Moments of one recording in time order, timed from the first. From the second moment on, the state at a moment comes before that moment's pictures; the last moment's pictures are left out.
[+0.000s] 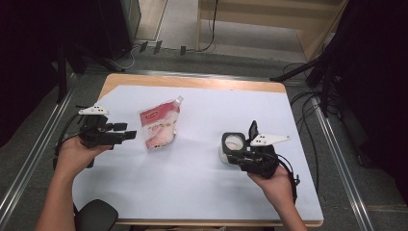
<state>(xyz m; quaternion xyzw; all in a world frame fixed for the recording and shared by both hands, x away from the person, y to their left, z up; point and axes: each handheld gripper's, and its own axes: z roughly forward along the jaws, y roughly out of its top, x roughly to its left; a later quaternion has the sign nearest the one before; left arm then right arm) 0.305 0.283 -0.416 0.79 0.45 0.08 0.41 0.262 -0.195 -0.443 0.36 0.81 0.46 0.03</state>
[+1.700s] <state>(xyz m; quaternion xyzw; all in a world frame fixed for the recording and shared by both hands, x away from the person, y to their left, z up) 0.309 0.277 -0.428 0.79 0.45 0.09 0.40 0.293 -0.268 -0.430 0.45 0.76 0.47 0.07</state>
